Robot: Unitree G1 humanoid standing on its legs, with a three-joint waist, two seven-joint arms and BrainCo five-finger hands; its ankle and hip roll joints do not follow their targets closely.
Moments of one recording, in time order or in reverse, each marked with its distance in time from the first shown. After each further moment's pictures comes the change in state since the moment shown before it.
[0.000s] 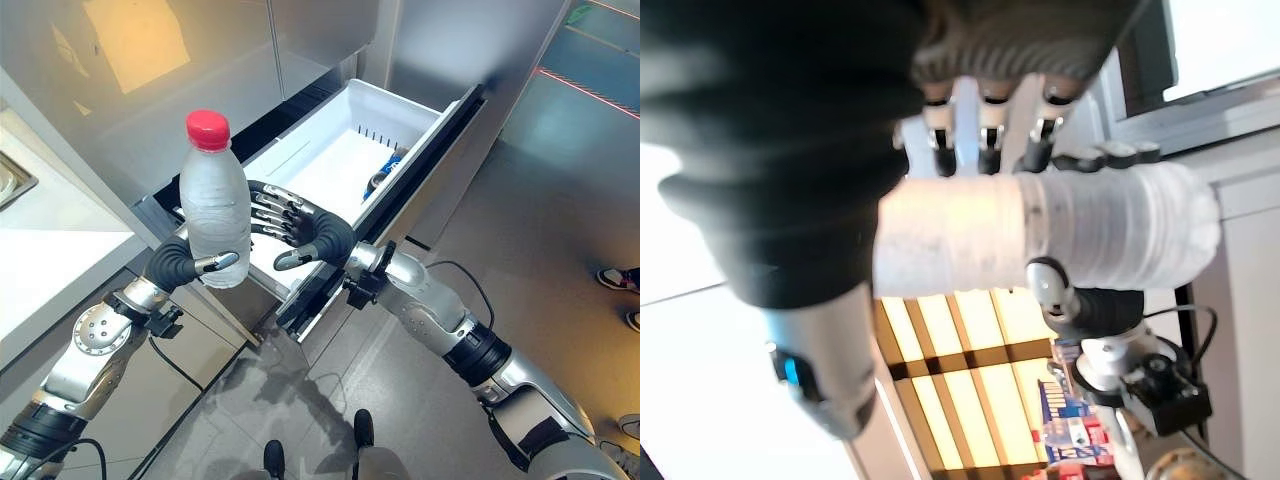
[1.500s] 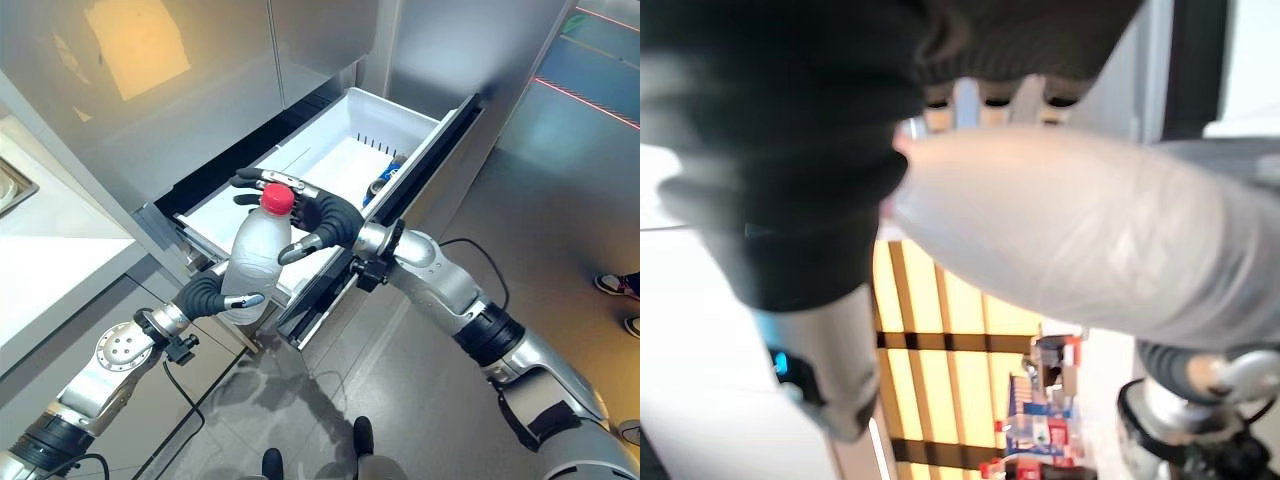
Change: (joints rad) left arm 0.039 -0.011 -0.107 0.036 0.081 0.047 -0.074; right arm -0.067 -0.018 -0.009 0.038 -0.059 -0.028 0.061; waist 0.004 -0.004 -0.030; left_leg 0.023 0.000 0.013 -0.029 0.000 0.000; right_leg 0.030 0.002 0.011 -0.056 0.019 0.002
